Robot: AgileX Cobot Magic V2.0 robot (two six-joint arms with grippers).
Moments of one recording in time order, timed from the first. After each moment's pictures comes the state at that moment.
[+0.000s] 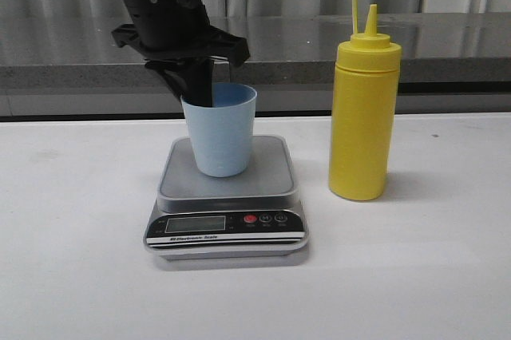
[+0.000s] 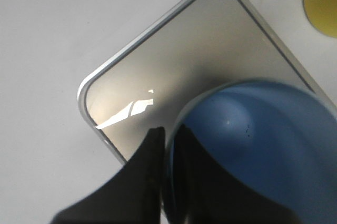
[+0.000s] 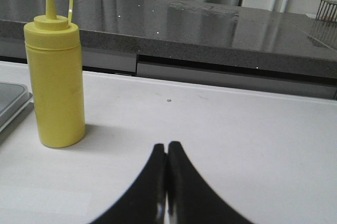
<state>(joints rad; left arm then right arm) -0.52 2.00 -1.69 -0.09 0.93 0.12 0.06 -0.01 0.03 -0.03 0.11 -0.03</state>
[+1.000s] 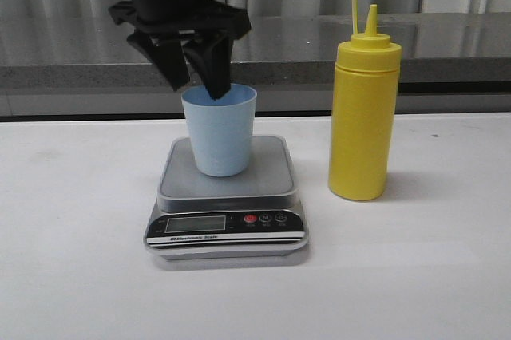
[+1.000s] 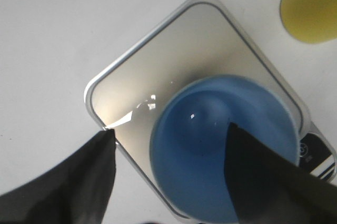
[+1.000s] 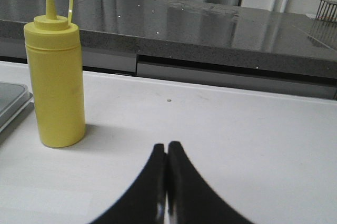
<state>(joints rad) -0.51 1.94 -1.73 -0.09 0.98 0.11 0.06 -0.01 0.03 -0.03 0.11 -0.03</state>
